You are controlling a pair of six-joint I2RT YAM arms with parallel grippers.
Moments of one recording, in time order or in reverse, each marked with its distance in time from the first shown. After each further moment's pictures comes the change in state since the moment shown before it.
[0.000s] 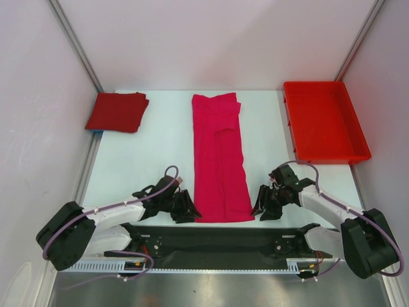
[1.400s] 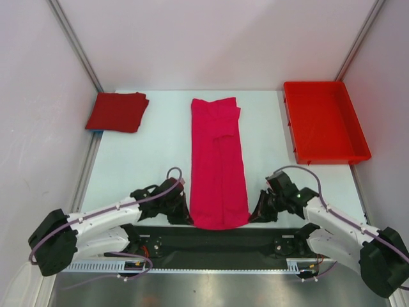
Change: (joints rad) left arm -0.134 -0.129 0.075 -0.301 -0.140 0.071; right arm 0.192 -0.218 -0.099 0.060 0.006 0.251
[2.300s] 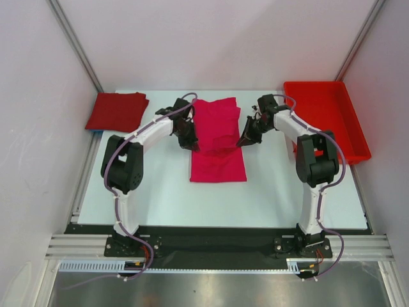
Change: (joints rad) left arm 0.467 0.982 1.189 -0.315 0.000 0.482; right arm -0.337 1.129 1.249 -0.169 -0.103 -0.393
